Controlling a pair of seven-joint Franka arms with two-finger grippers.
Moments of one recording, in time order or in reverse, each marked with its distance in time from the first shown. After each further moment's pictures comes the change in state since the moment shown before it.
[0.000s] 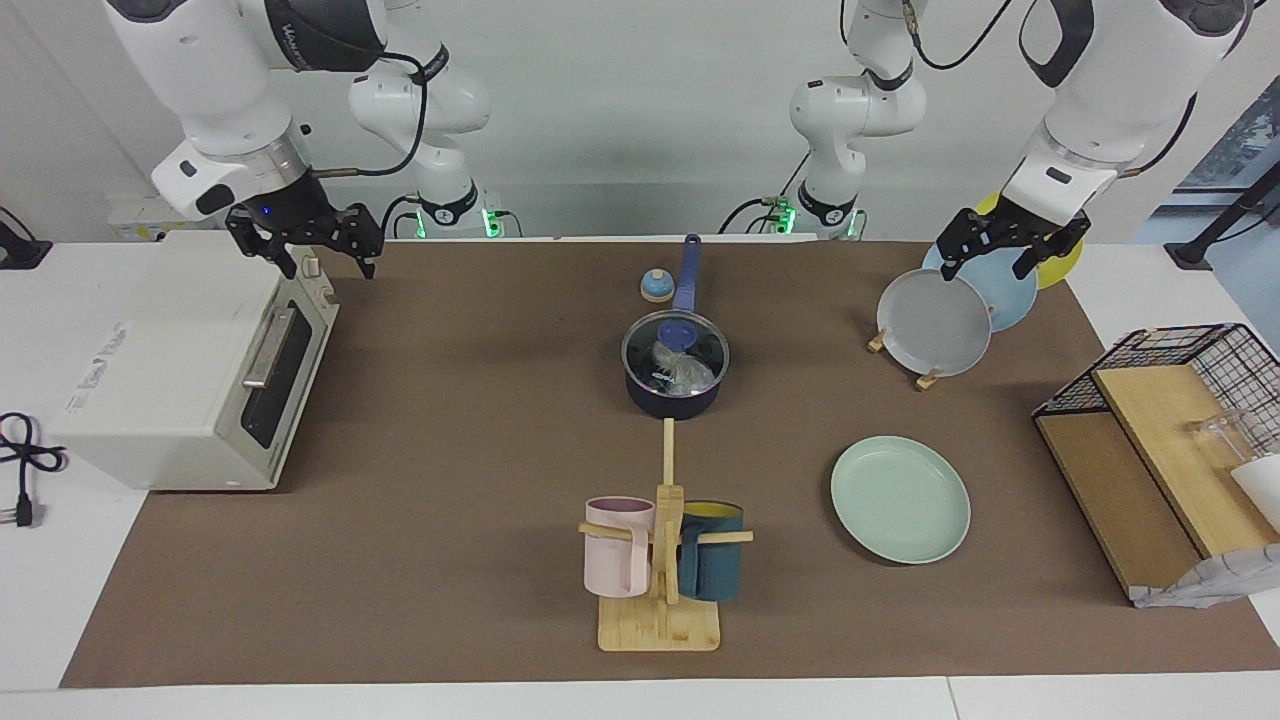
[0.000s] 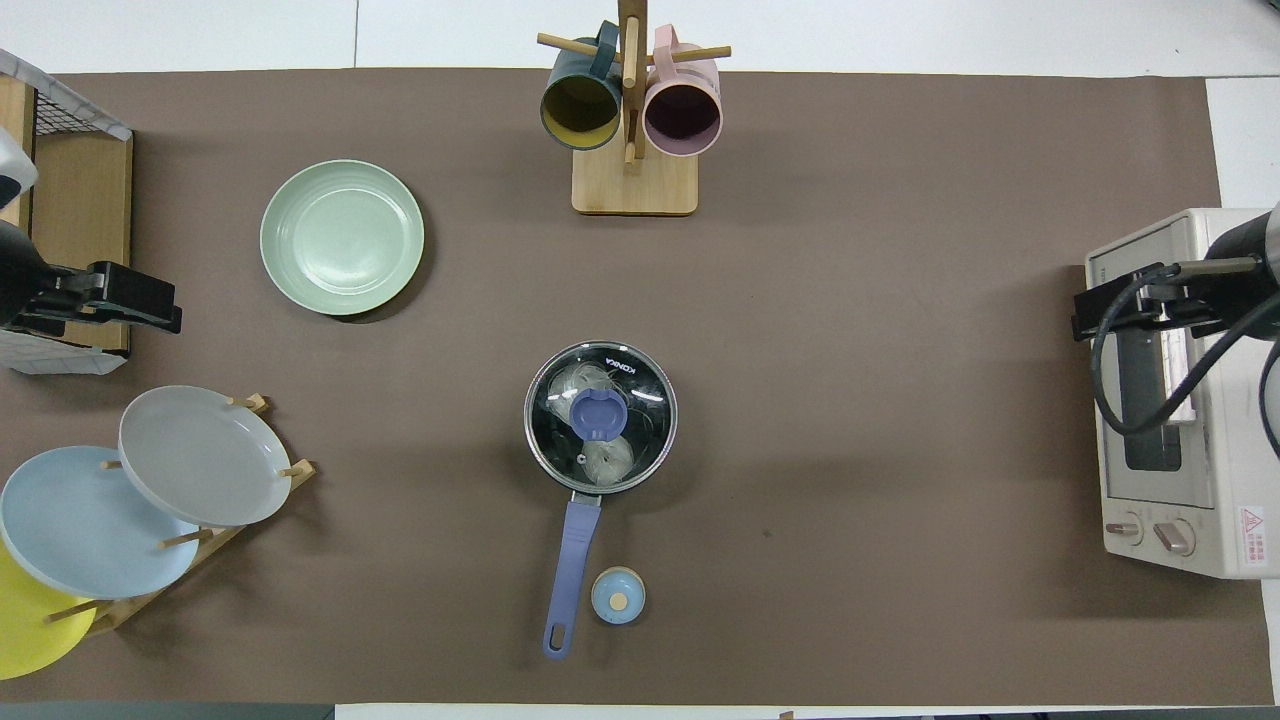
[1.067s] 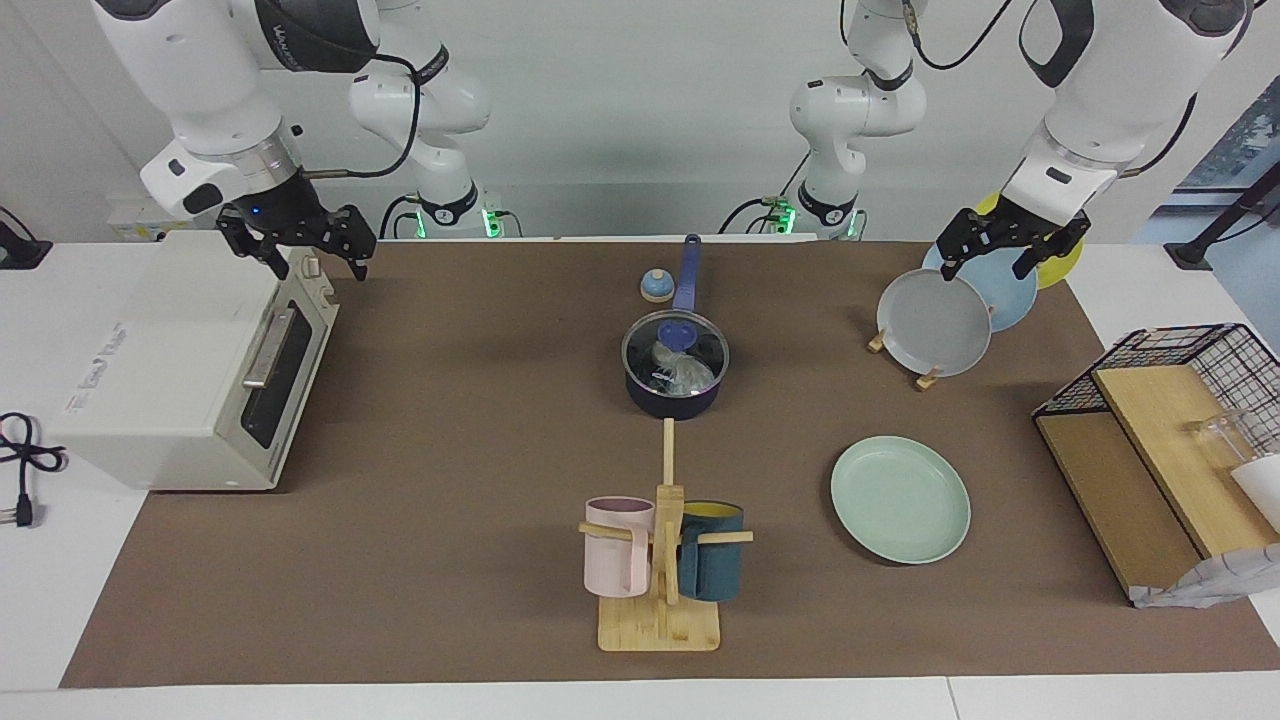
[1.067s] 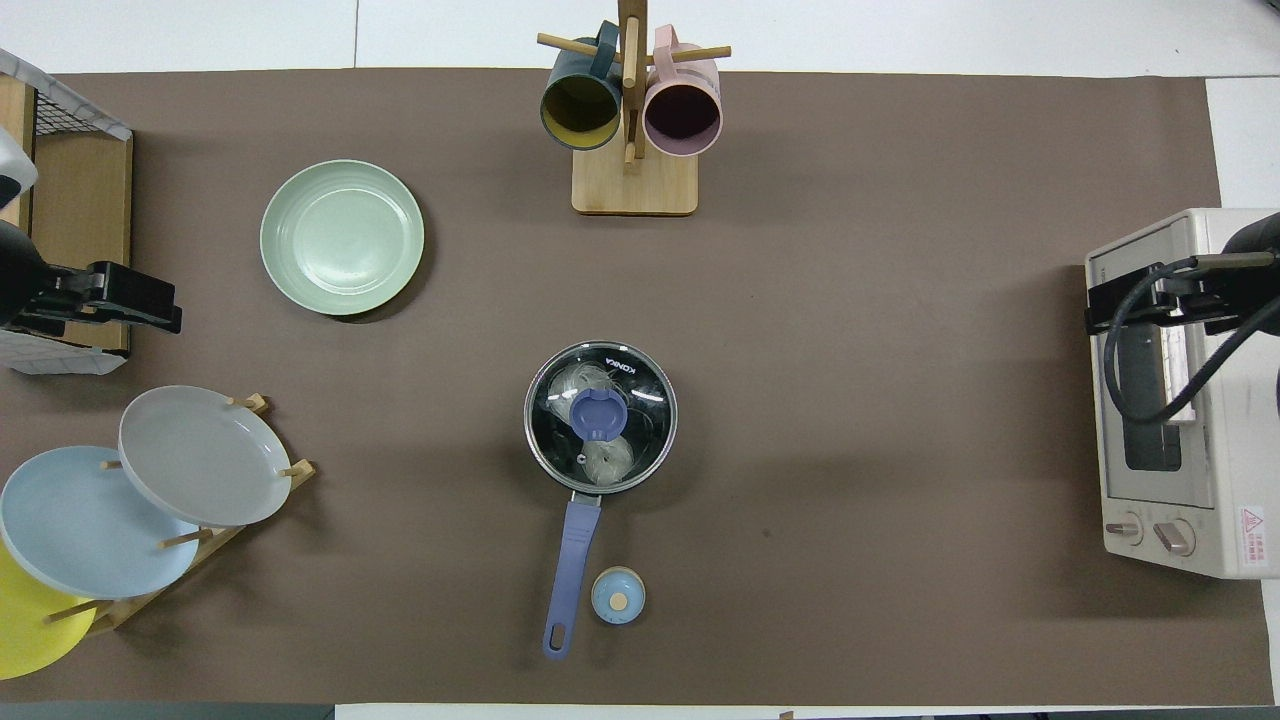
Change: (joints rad) left arm 0.000 0.000 0.000 0.000 0.000 0.000 0.000; right arm -0.013 0.000 -0.008 0.000 -0.012 0.010 0.011
